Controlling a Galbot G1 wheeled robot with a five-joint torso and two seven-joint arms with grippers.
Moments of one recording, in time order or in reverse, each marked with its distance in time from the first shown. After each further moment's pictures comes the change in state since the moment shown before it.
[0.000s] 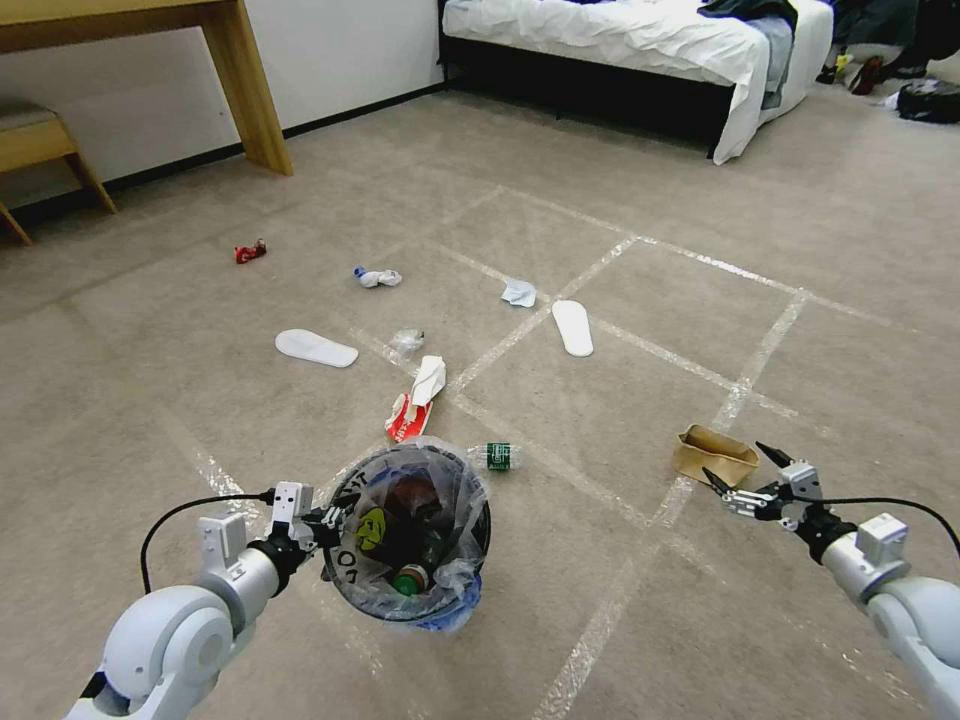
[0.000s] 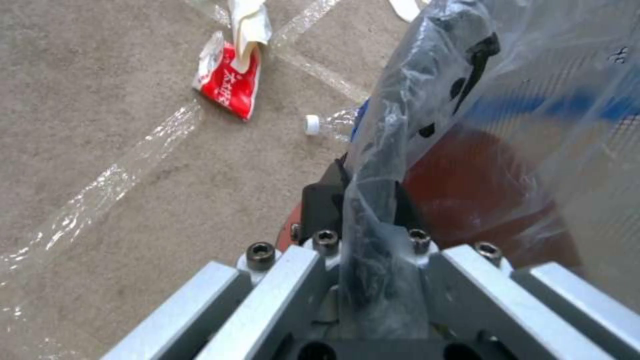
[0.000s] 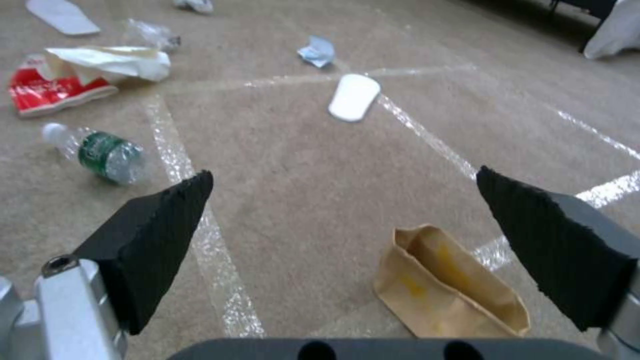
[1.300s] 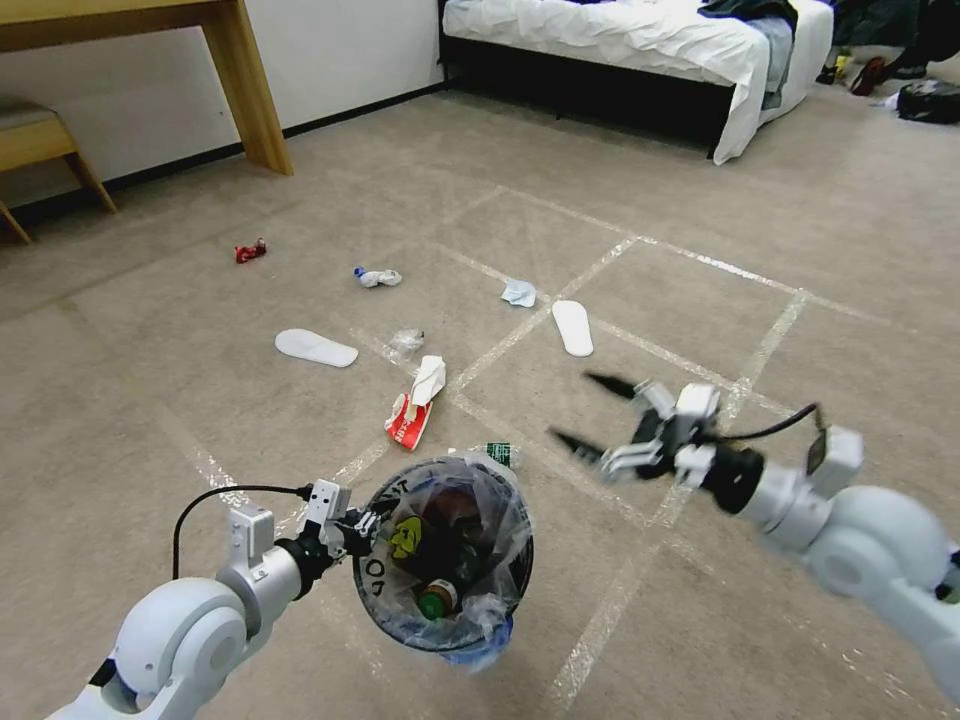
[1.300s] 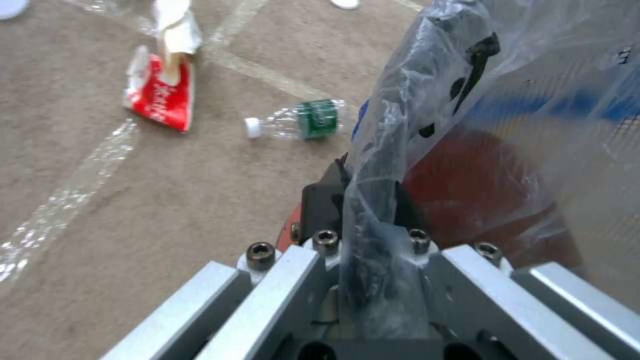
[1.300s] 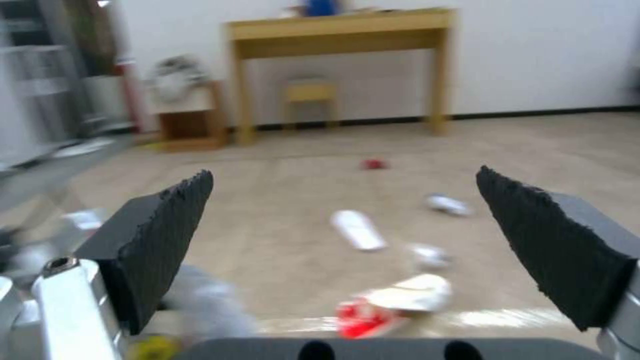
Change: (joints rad) left arm -0.027 0.083 0.058 -0.046 0.010 0.021 0.055; right arm 0.066 -0.263 -0.105 0.503 0.536 -0.072 -0.073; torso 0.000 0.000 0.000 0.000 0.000
